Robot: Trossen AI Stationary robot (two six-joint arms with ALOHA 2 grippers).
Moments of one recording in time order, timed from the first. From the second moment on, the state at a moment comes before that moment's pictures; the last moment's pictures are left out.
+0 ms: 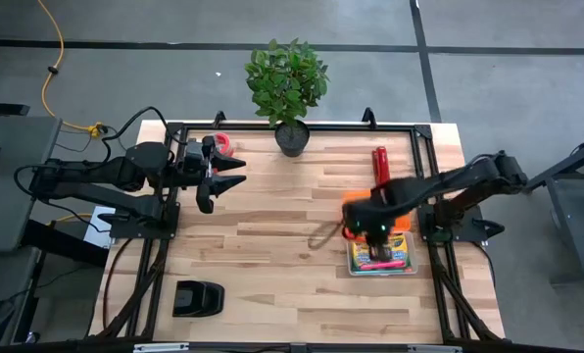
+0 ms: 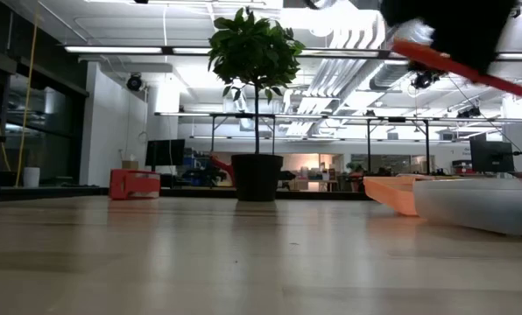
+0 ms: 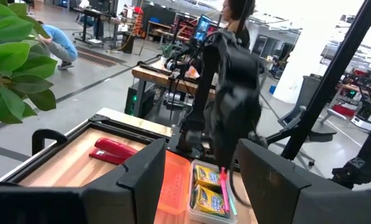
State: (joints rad) left arm 0.08 0.81 0.86 -0.08 -0.14 -0.26; right arm 0.20 1.45 1.21 -1.18 -0.27 0.27
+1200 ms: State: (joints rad) left arm 0.08 0.81 0.86 -0.08 -0.17 -0.26; right arm 0.28 1.60 0.90 -1.07 -0.42 0.18
